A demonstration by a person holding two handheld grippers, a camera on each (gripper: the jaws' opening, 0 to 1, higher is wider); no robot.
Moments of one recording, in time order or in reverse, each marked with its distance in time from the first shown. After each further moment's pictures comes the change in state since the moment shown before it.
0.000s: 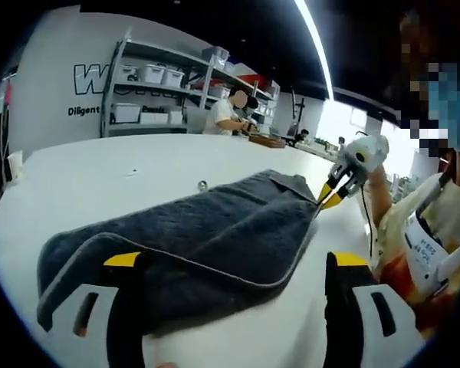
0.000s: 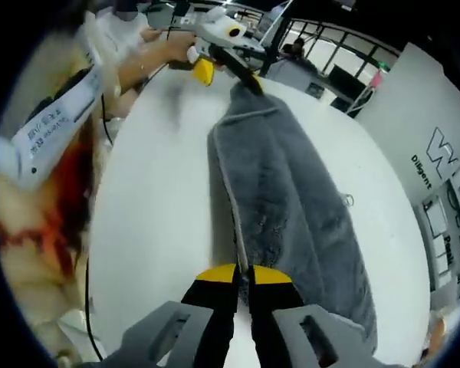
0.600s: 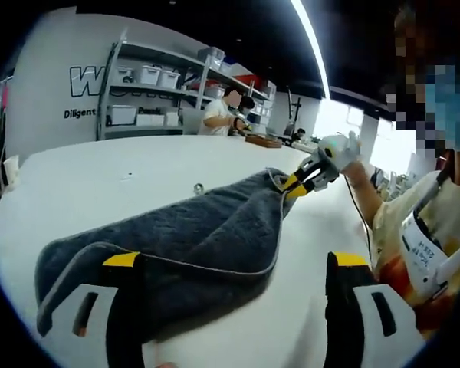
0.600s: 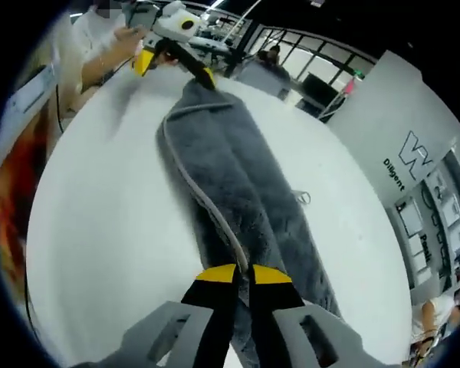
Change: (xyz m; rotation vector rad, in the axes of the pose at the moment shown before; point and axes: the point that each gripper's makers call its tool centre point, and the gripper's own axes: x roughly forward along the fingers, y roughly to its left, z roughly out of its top) left arm 0.007 -0.005 0.005 0.019 -0.002 -0.017; right arm 0.025 -0.083 -0.012 -0.004 -0.034 -0.194
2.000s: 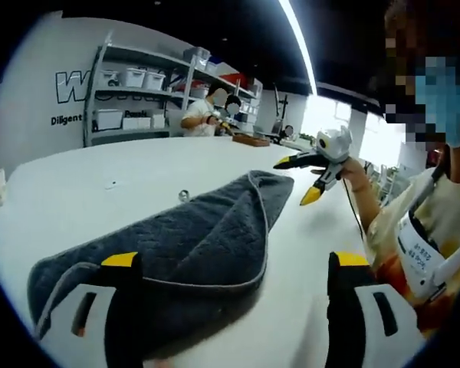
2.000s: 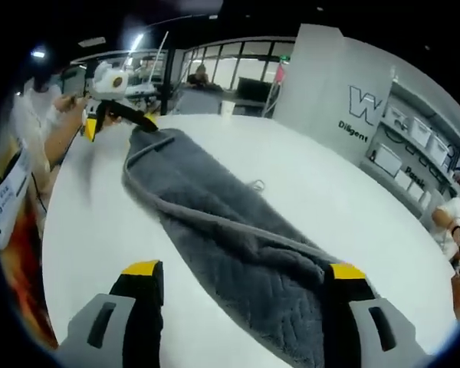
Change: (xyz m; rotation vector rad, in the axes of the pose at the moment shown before) left arm 0.017 -0.011 0.007 0.038 0.003 -0.060; right arm -0.025 -0.032 -0.010 0.442 -0.177 -0.101
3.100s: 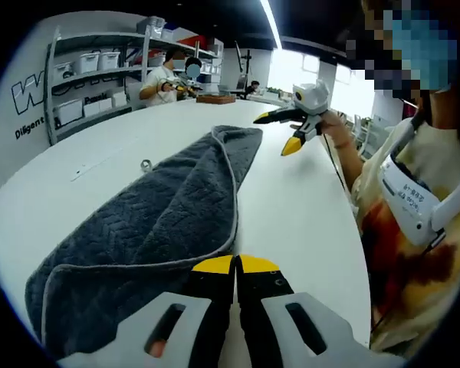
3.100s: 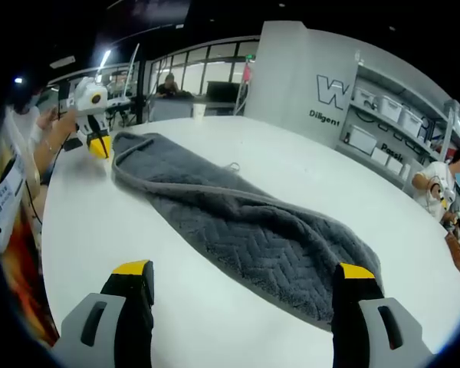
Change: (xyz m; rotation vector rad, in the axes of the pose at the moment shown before) left arm 0.007 -0.031 -0.014 0.141 0.141 -0.164; right arm -0.043 -0.010 -0.054 0.129 0.023 -0.141
